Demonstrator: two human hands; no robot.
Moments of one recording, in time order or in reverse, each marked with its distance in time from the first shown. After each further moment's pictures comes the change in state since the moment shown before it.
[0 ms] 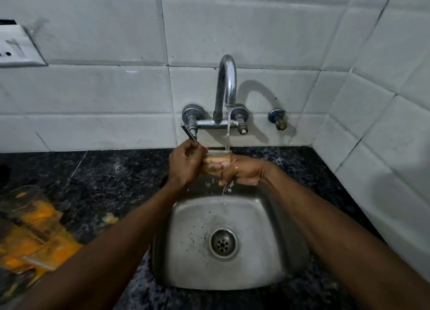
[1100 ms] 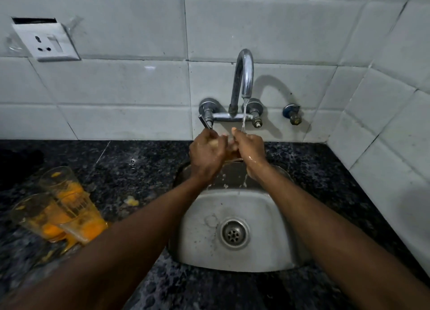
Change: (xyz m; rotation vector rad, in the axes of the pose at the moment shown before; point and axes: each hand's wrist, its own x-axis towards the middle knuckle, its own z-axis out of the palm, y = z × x) left_hand -0.016 0.013 0.018 0.104 0.229 0.042; right_hand 0.018 -0.005 0.039 0.027 0.992 -0.247
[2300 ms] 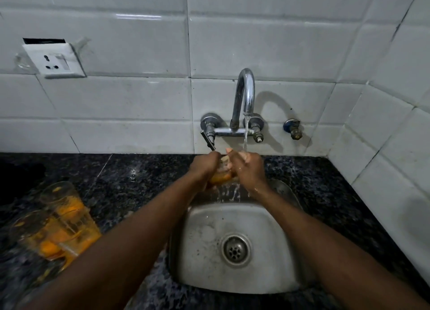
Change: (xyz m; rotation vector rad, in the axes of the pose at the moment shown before) left_hand 0.025 0.012 -0.013 -0.025 -0.350 -0.690; right_hand -0.006 0.012 0.003 -0.096 -0.034 -0.202
